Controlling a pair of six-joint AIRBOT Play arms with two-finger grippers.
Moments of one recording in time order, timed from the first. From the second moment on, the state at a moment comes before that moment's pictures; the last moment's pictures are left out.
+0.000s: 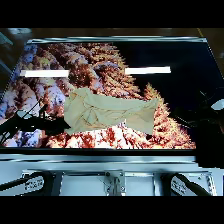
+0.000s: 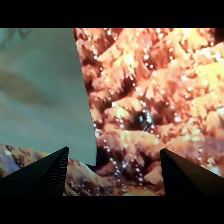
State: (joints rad) left arm 0.19 -1.32 0.65 0.89 -0.95 -1.32; right arm -0.36 -1.19 0.88 -1.14 1.16 1.38
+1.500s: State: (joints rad) left arm 0.13 -1.02 0.85 0.82 -0.97 -1.21; right arm -0.12 -1.33 0.80 -0.64 0.88 1.19
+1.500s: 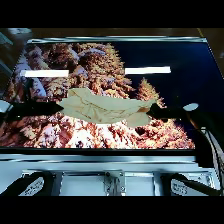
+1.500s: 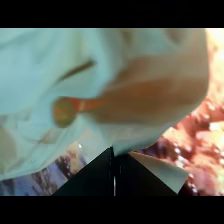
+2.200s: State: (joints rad) left arm 0.13 -0.68 1.88 1.07 -0.99 -1.34; right arm -0.12 -0.69 1.71 -0.98 0.70 1.12
